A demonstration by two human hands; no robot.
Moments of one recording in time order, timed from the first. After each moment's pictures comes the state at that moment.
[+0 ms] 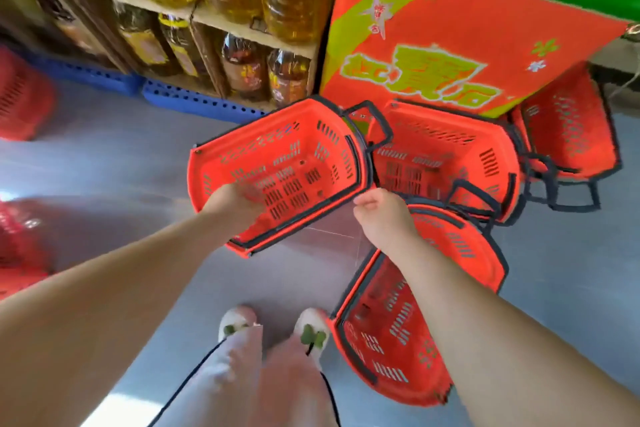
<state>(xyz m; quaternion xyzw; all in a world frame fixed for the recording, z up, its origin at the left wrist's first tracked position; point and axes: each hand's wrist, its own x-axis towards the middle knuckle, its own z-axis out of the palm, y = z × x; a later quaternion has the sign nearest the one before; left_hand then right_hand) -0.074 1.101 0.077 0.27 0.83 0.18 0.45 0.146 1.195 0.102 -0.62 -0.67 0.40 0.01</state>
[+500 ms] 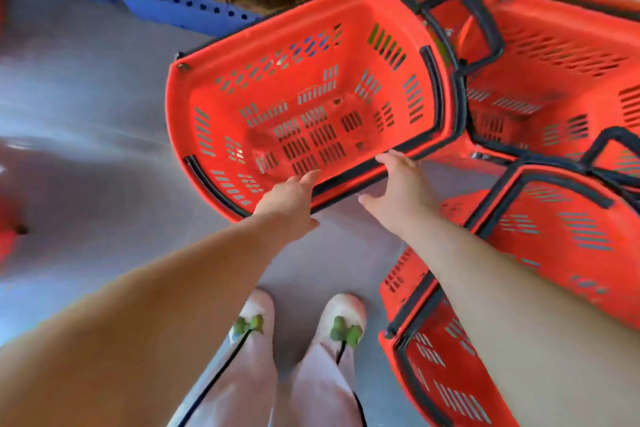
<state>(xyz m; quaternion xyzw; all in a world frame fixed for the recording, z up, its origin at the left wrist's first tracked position) -0.051 1.100 -0.164 0.48 0.77 -0.06 0.41 0.103 1.195 -0.135 -0.54 -0.78 0.30 -0.06</state>
